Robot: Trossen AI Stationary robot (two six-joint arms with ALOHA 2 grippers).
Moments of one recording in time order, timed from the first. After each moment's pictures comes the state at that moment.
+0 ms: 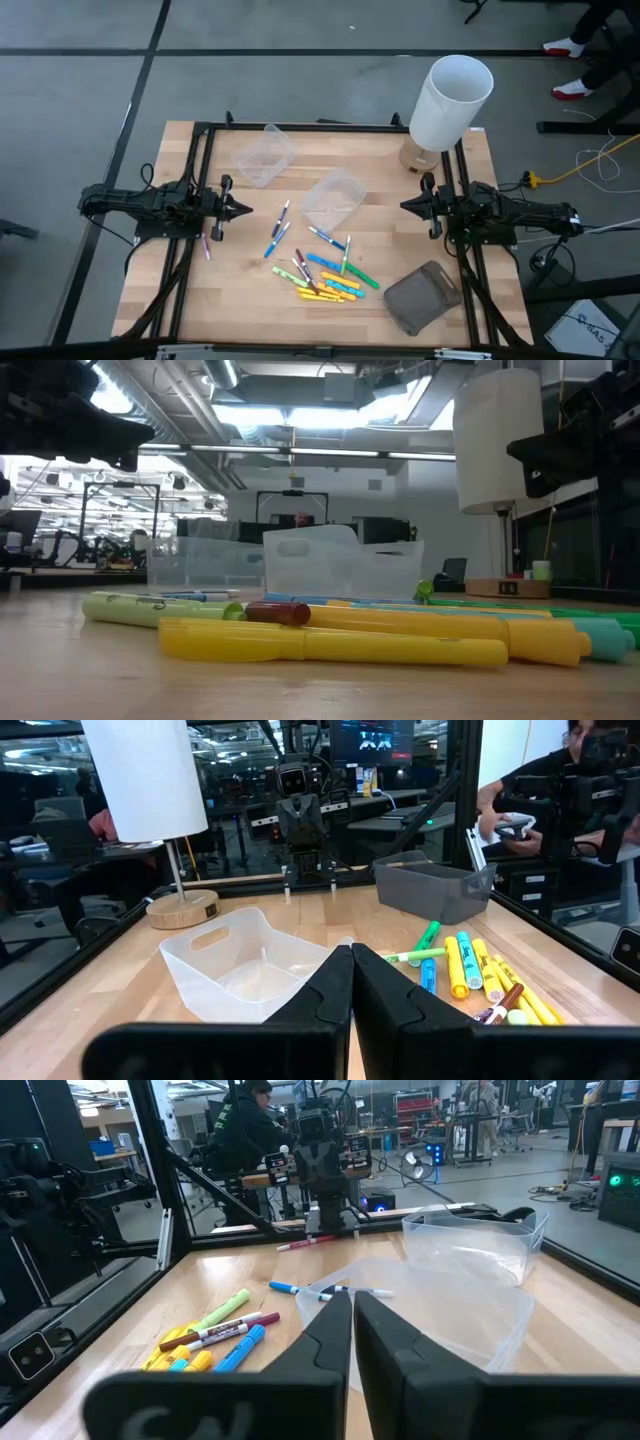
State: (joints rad) left arm -0.06 0.00 0.01 0.01 -0.03 0.07; right arm -0.06 0.02 0.01 0.03 -0.07 0.10
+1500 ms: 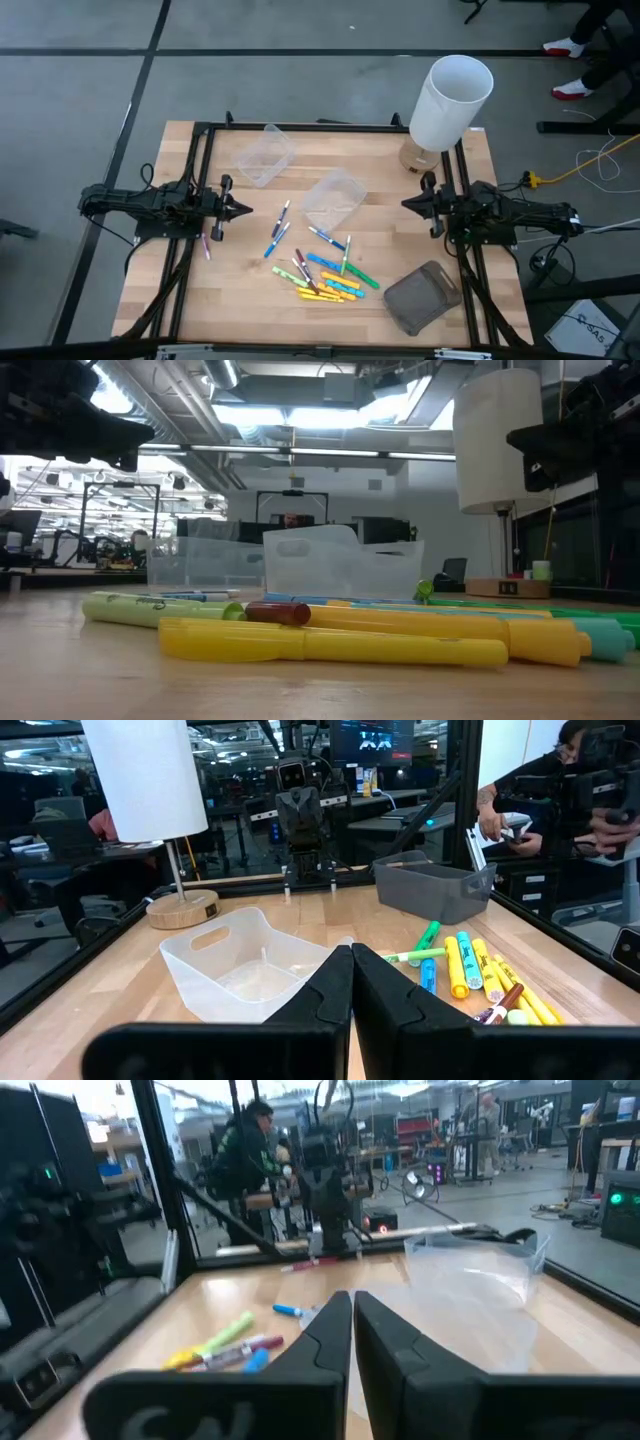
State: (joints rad) left arm -0.06 0.00 0.01 0.01 -0.03 0.07; right arm -0.06 0.02 0.01 0.10 -0.07 0.13
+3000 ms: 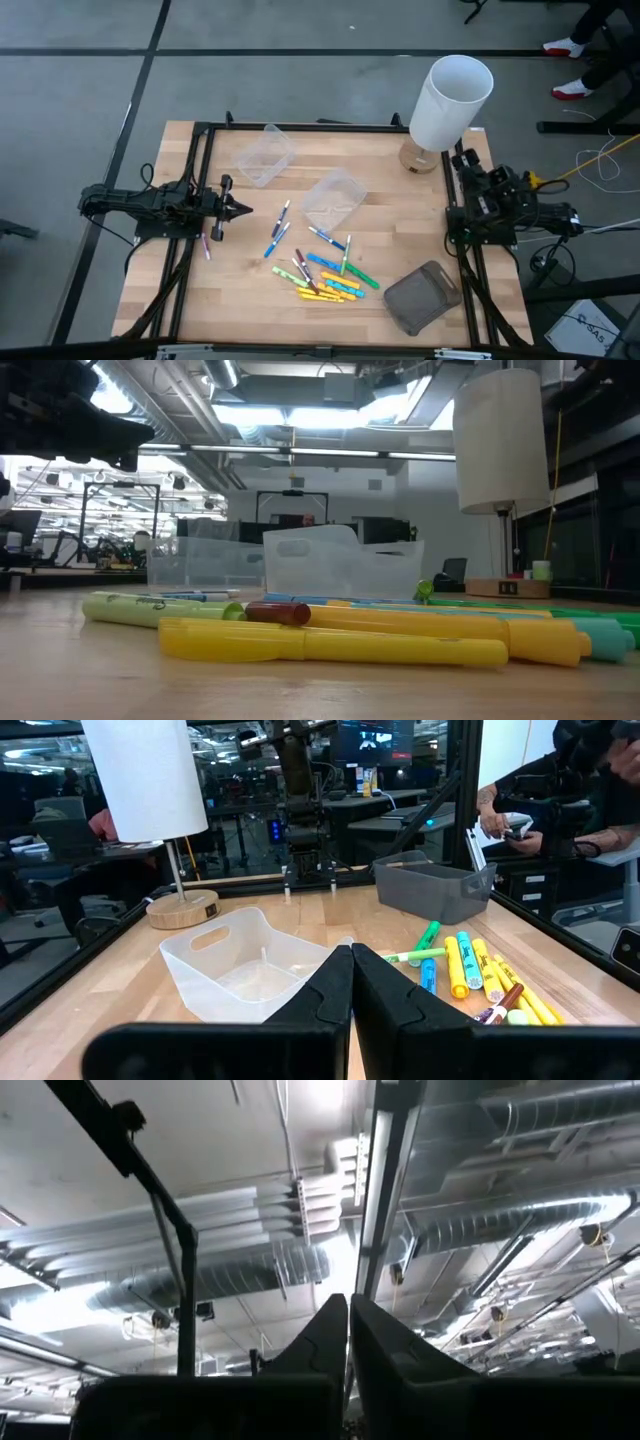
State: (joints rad) left arm -0.06 0.00 0.01 0.01 -0.03 0.07; right arm -0.06 0.02 0.04 0.90 0.06 0.23
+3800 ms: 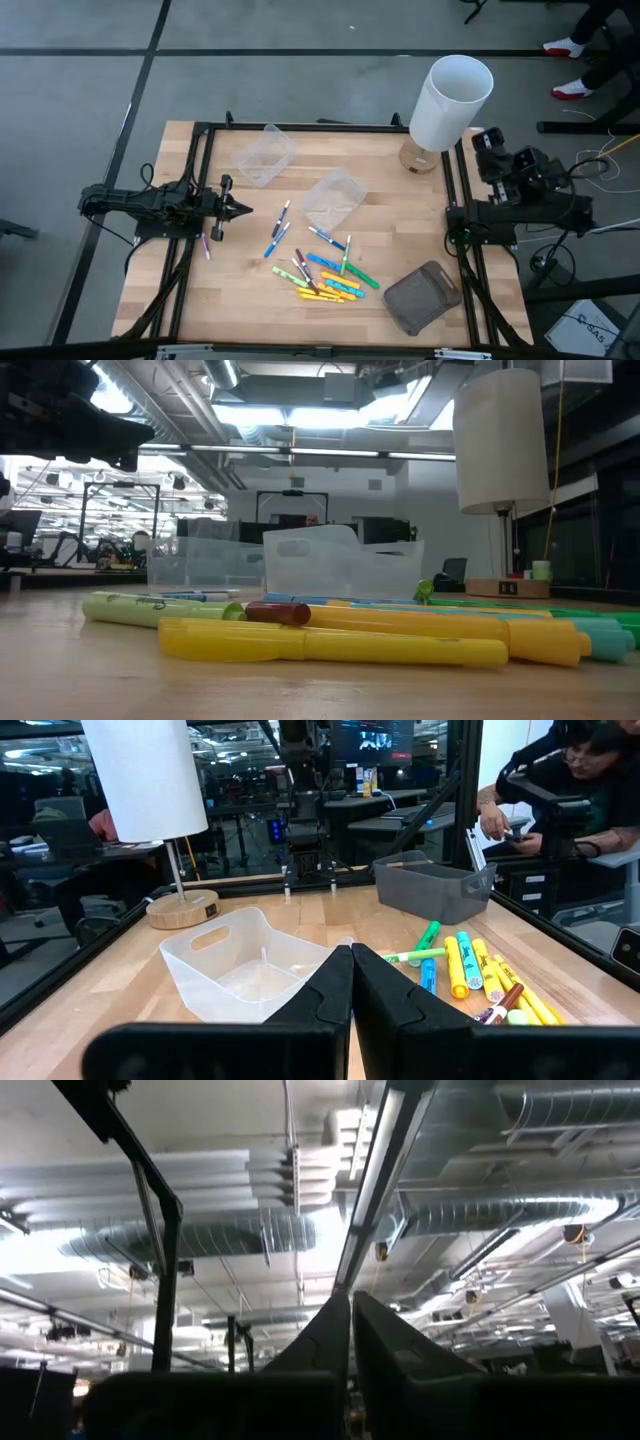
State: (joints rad) left arm -0.06 0.00 0.01 0.01 -0.03 0.07; right arm -0.06 0.24 0.47 0.55 0.06 0.10
